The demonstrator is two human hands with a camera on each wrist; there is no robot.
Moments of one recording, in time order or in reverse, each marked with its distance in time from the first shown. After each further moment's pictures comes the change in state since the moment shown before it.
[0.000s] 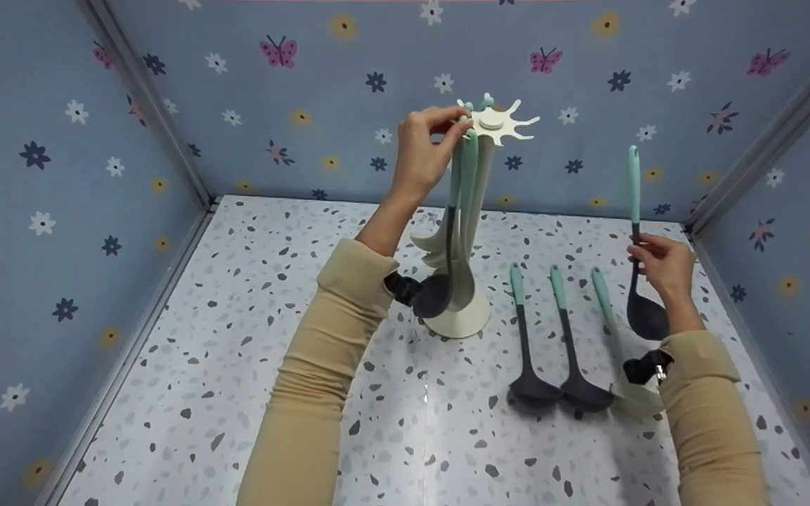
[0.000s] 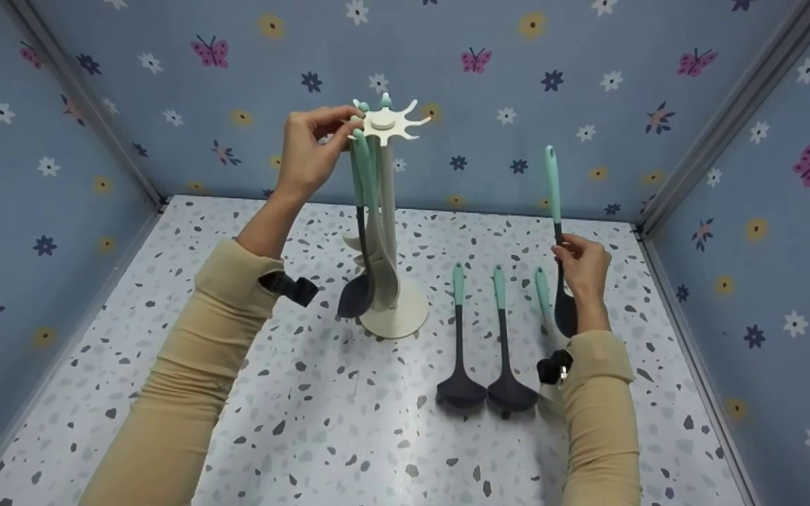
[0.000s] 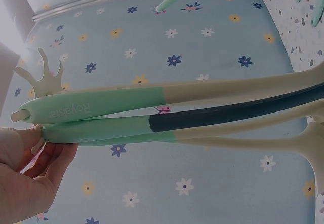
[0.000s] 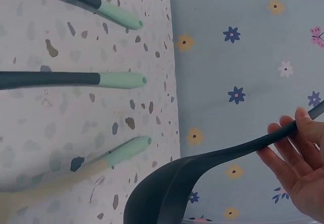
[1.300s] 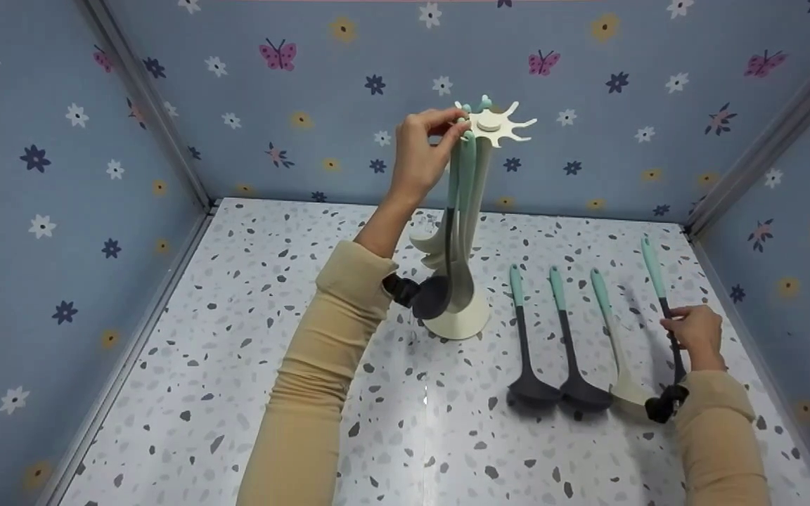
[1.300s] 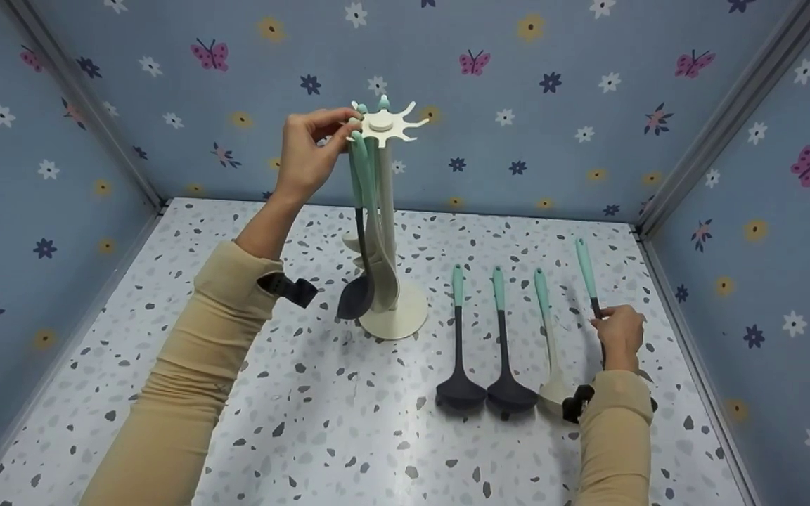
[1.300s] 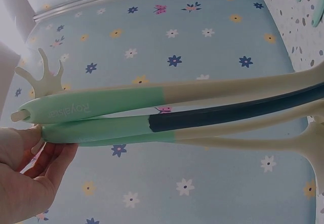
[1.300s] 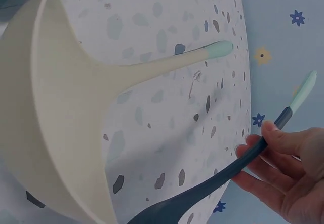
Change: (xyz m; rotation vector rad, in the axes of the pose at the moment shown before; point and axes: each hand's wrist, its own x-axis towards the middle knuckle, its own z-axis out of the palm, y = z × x) left_hand -0.001 0.001 -0.002 0.014 -0.012 0.028; right_hand -0.034 0.100 -0.030 -0.320 -0.168 0.289
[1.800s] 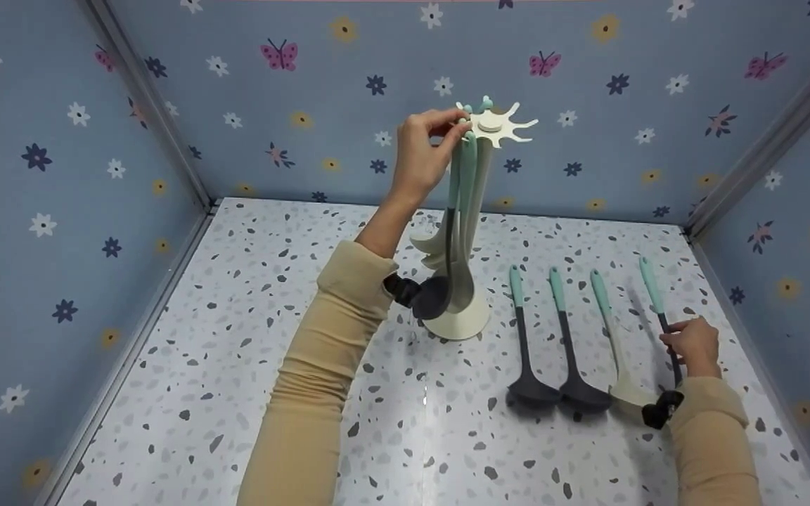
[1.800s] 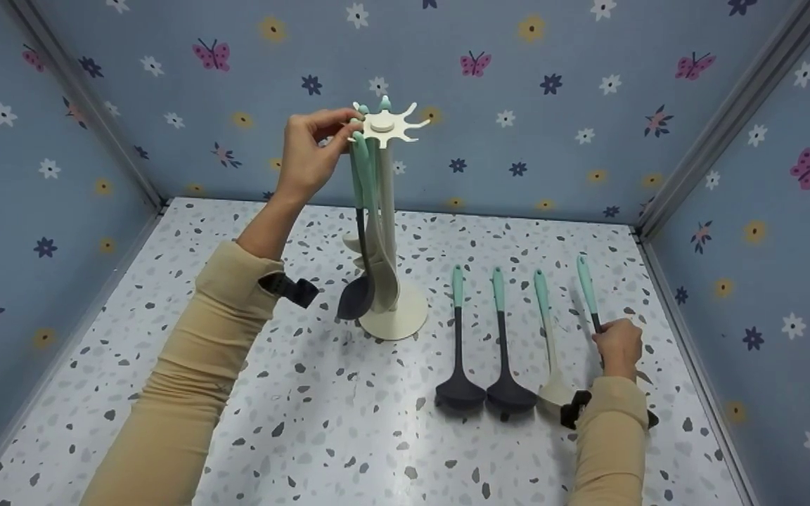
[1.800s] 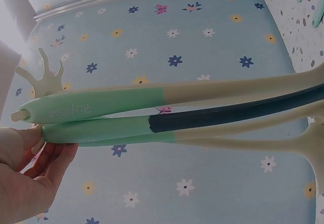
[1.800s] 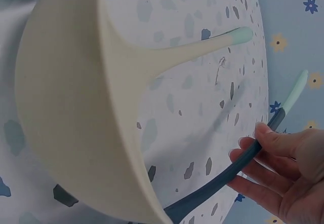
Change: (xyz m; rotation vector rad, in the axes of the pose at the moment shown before) left_hand 0.000 -0.001 0.001 -0.017 0.012 -0.009; right_hand -0.005 0.014 0.008 -0.027 -0.074 0.069
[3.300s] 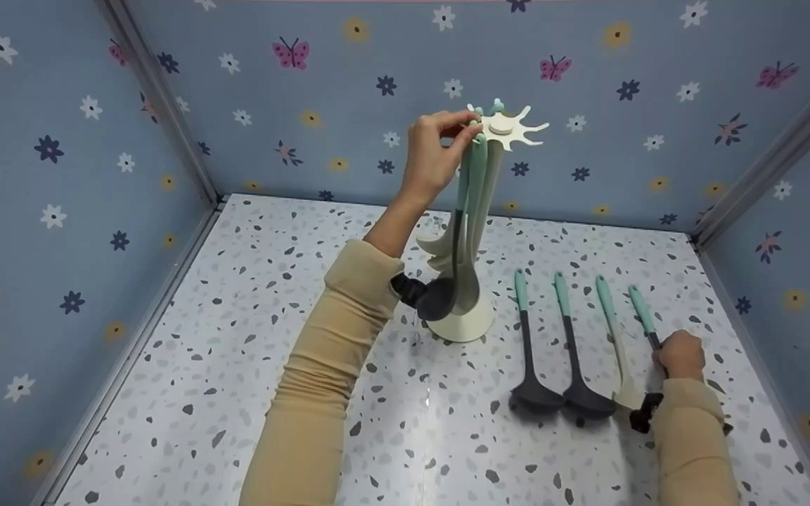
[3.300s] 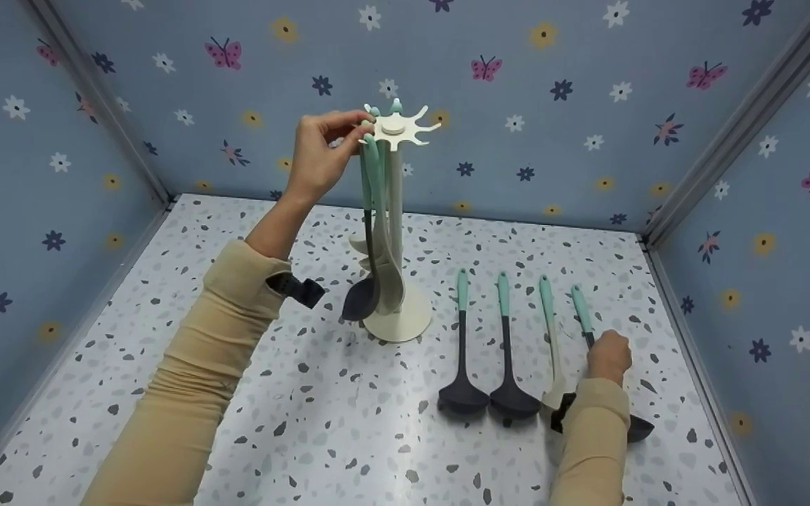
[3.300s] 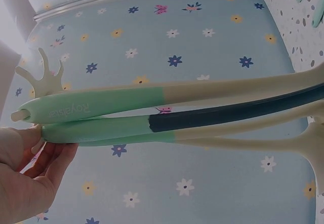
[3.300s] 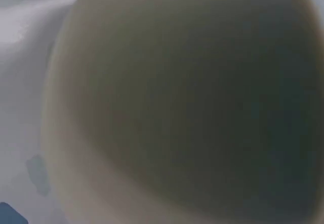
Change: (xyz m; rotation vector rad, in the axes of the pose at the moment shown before) left_hand 0.001 -0.001 -0.001 0.017 -0.013 0.014; right_hand 0.015 0.009 0.023 -0.295 -0.031 -0.070
